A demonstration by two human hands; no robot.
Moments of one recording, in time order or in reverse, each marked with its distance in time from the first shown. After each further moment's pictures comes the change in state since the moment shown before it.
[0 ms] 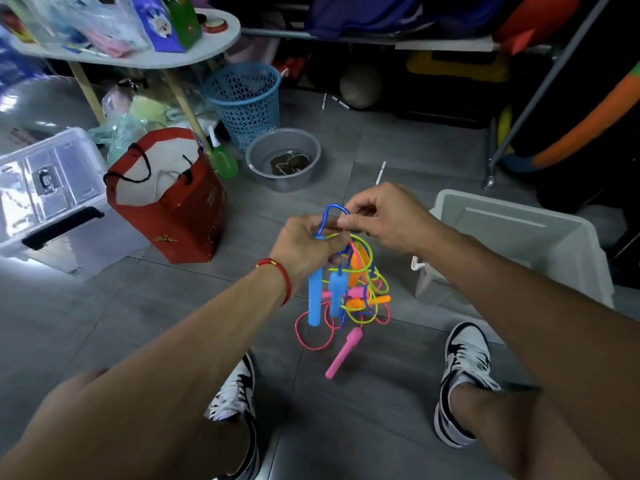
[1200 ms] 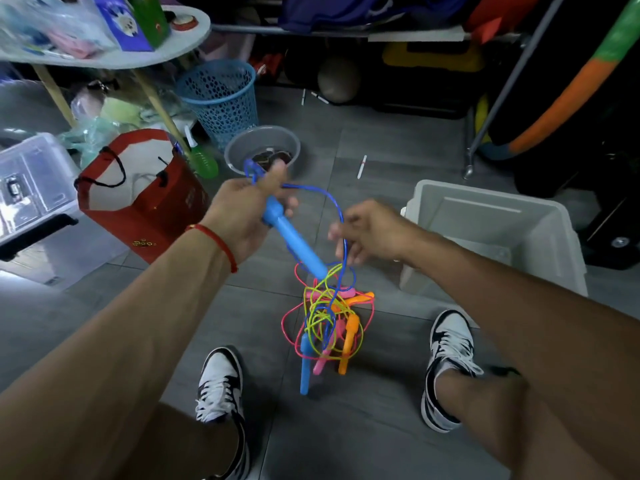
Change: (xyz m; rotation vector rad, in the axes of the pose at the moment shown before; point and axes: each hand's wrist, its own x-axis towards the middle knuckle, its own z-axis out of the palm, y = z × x) left_hand 0.013 0.041 -0.026 -0.454 0.072 -0.037; right_hand -0.026 0.019 0.010 0.406 -0.243 0.336
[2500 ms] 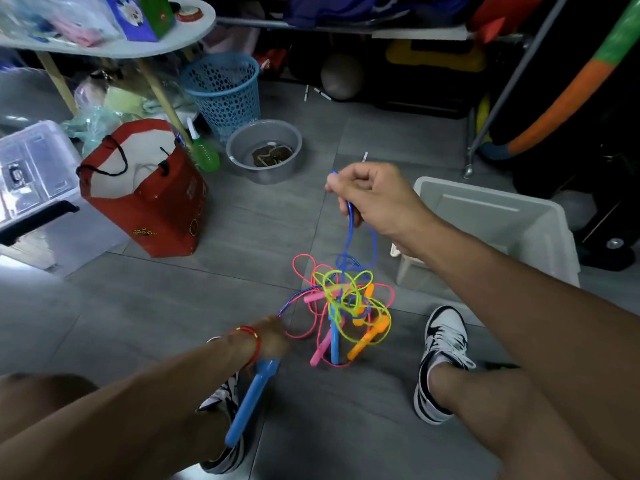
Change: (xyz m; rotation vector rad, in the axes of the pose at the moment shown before) left_hand -0.070 -0.143 -0.034 1.447 -0.424 -0.600; right_hand -0.029 -0.040 -0.002 0.224 0.305 -0.226
